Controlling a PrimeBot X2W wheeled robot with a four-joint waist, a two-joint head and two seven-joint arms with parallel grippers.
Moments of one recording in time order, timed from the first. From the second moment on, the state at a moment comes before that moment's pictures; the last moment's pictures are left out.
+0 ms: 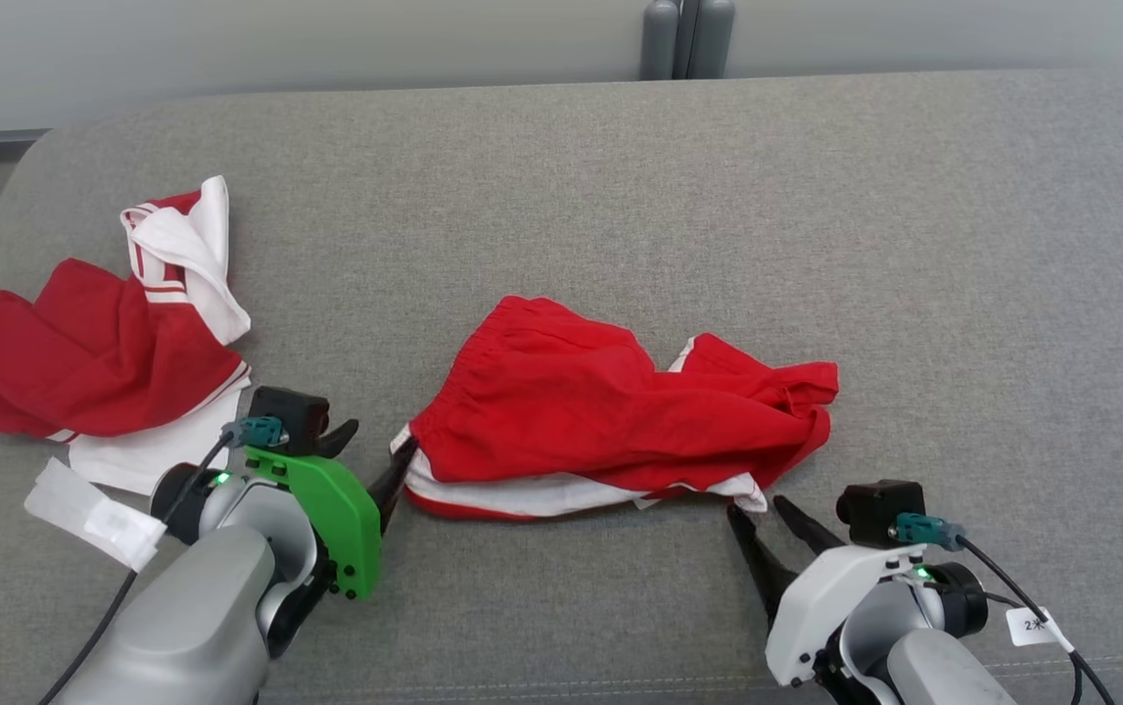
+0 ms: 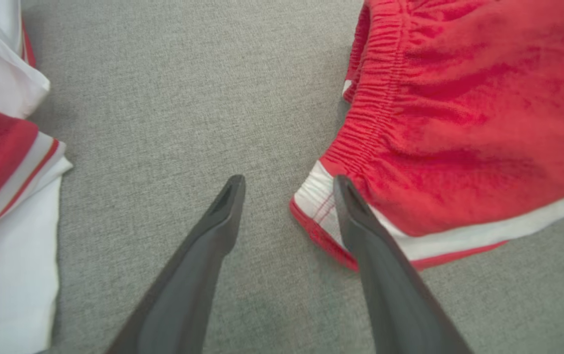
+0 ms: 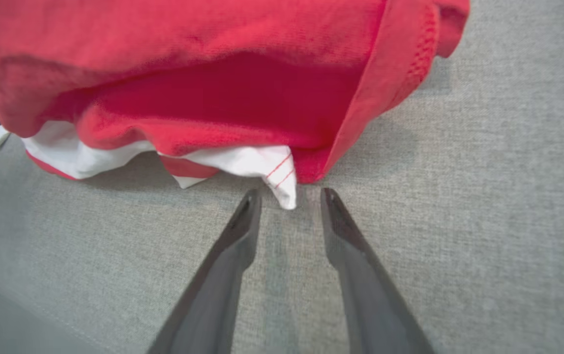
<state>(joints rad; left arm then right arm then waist) -0.64 0.32 -0.91 0.82 -0.84 -0.13 -0.05 -0.19 -0.05 0.25 0.45 0.34 0.13 0.03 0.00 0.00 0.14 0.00</state>
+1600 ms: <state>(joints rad) -0.69 0.33 -0.80 0.68 -1.16 -0.12 -0.15 -0.27 -0.06 0.24 0.23 0.16 0.13 0.10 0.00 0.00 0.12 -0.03</state>
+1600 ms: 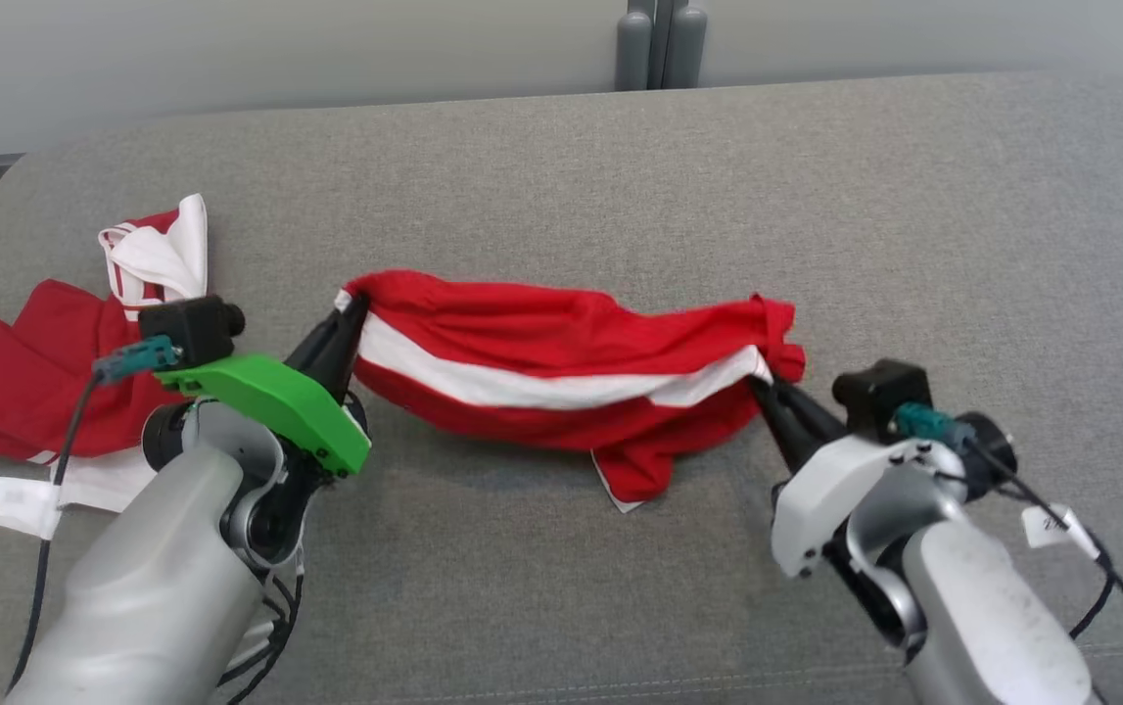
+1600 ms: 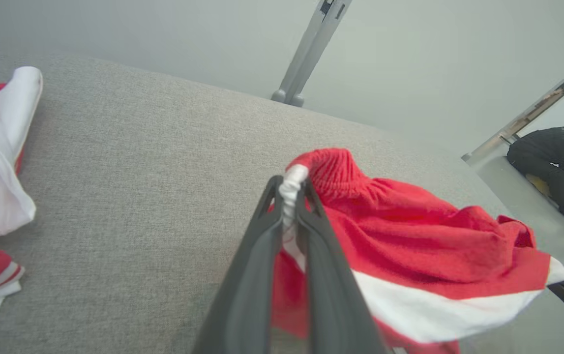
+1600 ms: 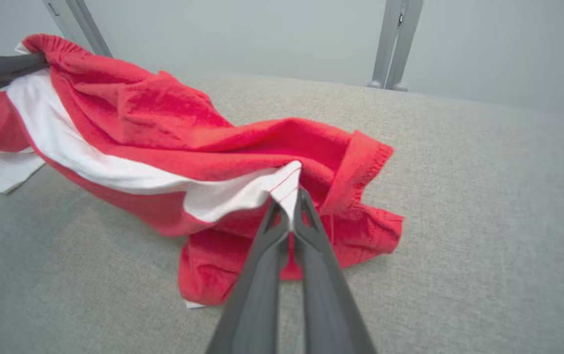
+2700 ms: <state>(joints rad) -1.49 0.22 -0.37 0.64 -1.16 -0.04 -0.26 -1.47 -0.07 0.00 0.72 0.10 0.13 -0.15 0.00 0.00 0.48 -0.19</state>
